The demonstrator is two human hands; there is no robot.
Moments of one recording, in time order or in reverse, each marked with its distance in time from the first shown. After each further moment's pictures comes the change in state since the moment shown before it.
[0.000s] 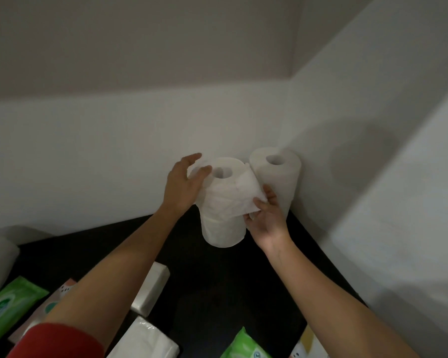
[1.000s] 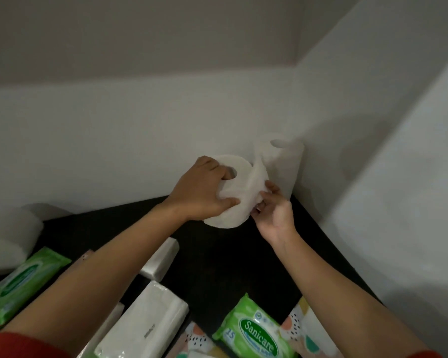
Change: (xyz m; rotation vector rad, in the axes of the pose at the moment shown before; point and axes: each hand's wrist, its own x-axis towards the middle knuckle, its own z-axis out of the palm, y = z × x) left_hand -0.067 0.031 -0.019 0.736 -0.364 0.504; right_hand -0.038 0.004 -0.011 -0.058 0.030 0.021
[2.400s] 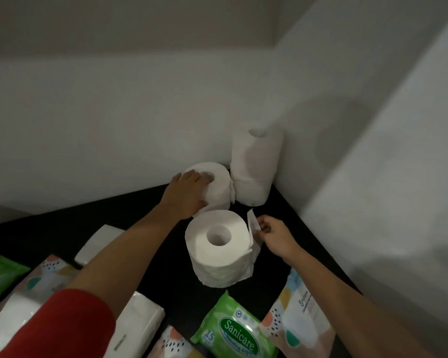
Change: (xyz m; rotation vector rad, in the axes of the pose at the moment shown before) left_hand 0.030 -0.041 0.088 0.269 -0.253 -0.098; right_hand 0.002 -0.011 -0.106 -1.326 -0.032 -0.003
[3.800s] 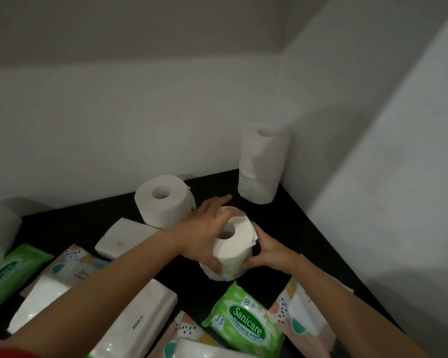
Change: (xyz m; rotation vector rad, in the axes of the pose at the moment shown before) left_hand -0.081 0.037 -0.018 -0.241 -0.282 0.266; right_hand -0.038 -0.015 0.019 0.082 -0.490 -0.090
